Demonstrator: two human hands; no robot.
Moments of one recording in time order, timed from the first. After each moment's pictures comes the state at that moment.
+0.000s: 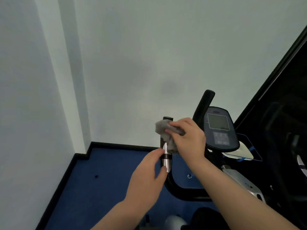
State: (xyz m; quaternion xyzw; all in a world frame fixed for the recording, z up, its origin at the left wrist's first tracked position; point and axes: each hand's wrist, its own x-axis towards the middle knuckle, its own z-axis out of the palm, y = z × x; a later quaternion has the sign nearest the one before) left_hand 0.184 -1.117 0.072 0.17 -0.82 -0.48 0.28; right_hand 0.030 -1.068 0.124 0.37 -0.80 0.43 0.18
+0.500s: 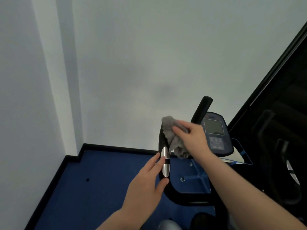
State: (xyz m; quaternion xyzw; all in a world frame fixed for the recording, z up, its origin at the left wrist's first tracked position) left_hand 0.185 -1.119 0.059 0.14 -0.87 -0.41 0.25; right_hand 0.013 -1.064 0.151 0.37 -0.77 0.52 -0.04
